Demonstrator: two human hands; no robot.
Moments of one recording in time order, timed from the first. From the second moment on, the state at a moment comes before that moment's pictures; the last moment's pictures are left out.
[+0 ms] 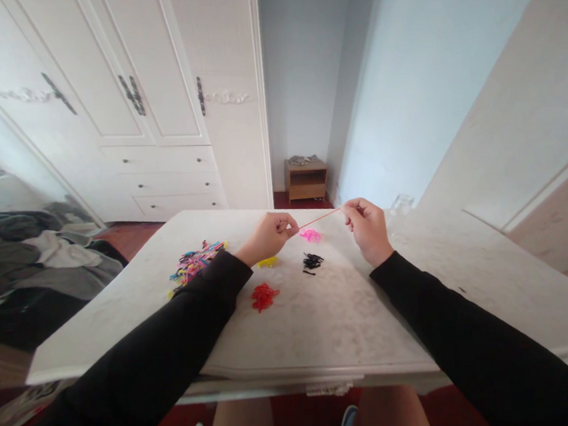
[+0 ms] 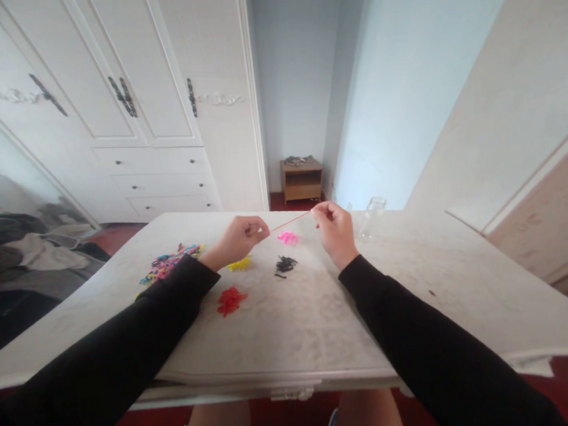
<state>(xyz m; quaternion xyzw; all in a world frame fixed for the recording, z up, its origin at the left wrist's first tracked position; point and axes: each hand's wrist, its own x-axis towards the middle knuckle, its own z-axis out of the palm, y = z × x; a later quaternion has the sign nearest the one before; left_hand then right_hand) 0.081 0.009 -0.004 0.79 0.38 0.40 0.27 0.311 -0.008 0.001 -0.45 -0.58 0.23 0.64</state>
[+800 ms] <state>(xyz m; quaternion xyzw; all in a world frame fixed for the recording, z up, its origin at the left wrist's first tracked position) 0.076 0.007 0.002 0.80 0.36 0.42 0.24 0.307 -0.016 0.003 -0.45 -0.58 0.17 0.65</state>
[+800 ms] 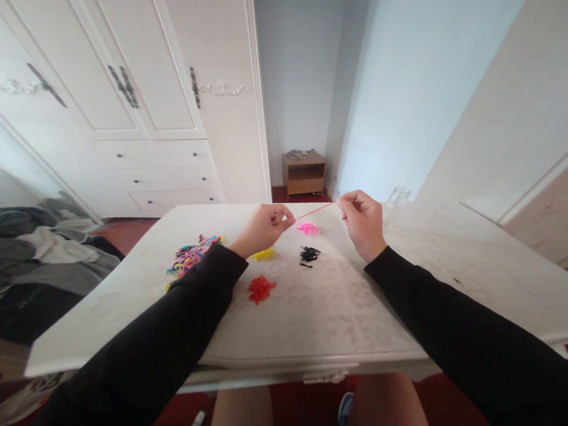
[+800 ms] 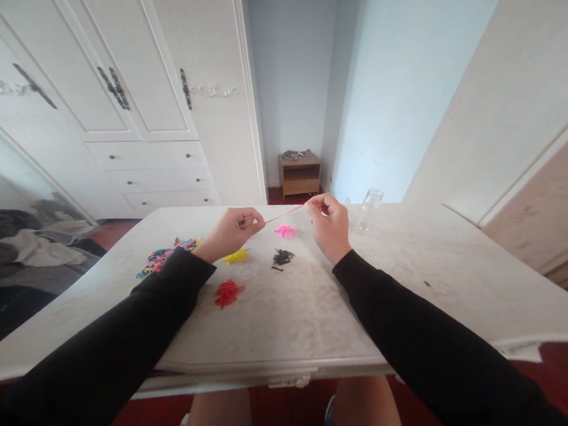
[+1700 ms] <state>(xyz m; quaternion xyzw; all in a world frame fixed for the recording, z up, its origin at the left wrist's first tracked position) 0.079 0.001 0.003 0.80 0.34 0.43 0.24 0.302 -0.023 0.003 -0.43 -0.59 0.17 0.66</state>
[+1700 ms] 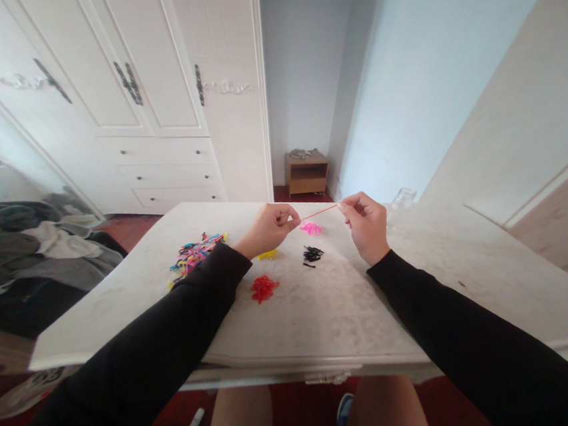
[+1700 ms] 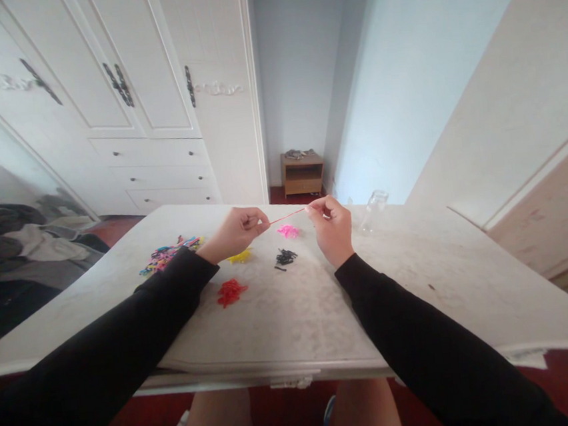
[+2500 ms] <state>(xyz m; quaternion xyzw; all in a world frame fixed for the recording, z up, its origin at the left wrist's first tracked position) 0.070 0.003 0.004 0.80 0.35 0.44 0.21 0.309 -0.016 0.000 -0.43 -0.59 0.23 0.64</state>
